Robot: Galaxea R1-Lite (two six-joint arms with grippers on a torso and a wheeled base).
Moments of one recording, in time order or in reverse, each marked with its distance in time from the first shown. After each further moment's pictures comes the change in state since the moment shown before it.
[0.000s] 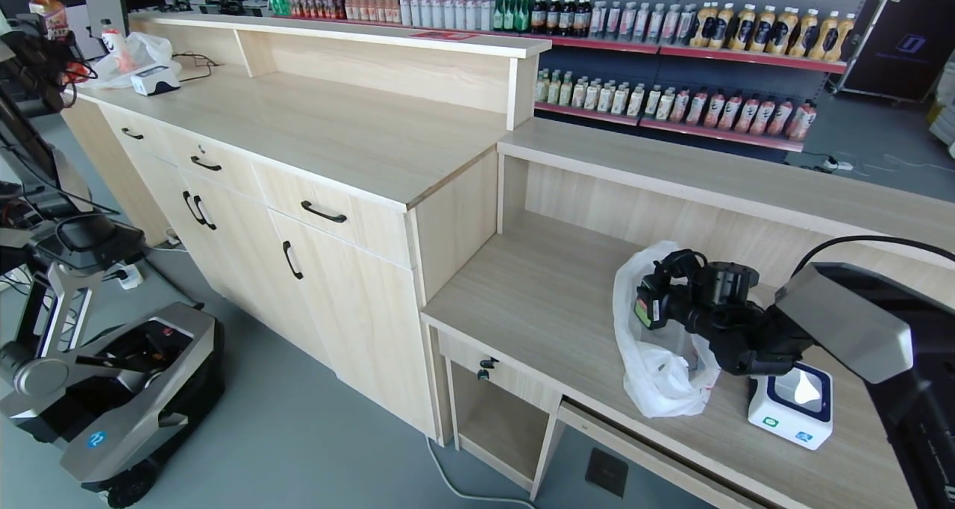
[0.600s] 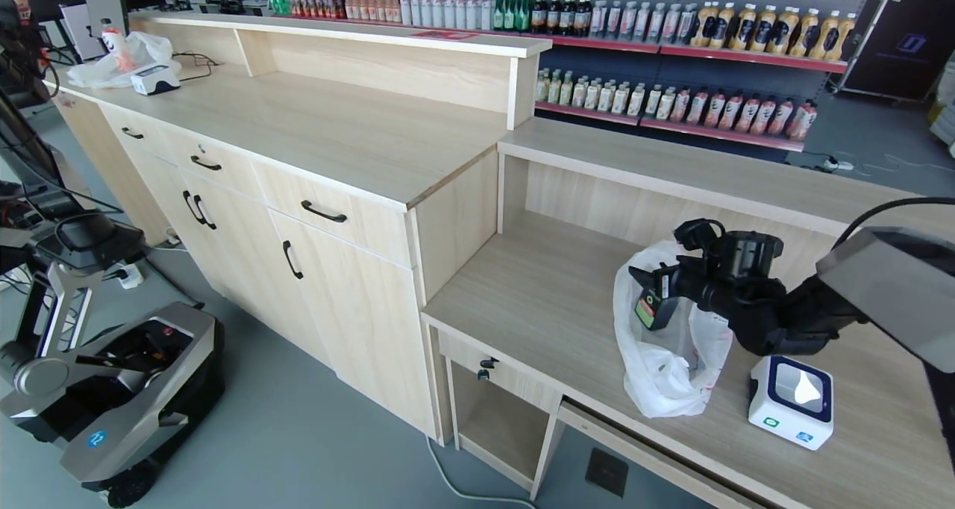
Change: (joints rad) left arm 0.000 0.000 0.000 0.000 0.000 0.000; right arm 0.026 -0.246 0.157 0.051 -0.011 0.018
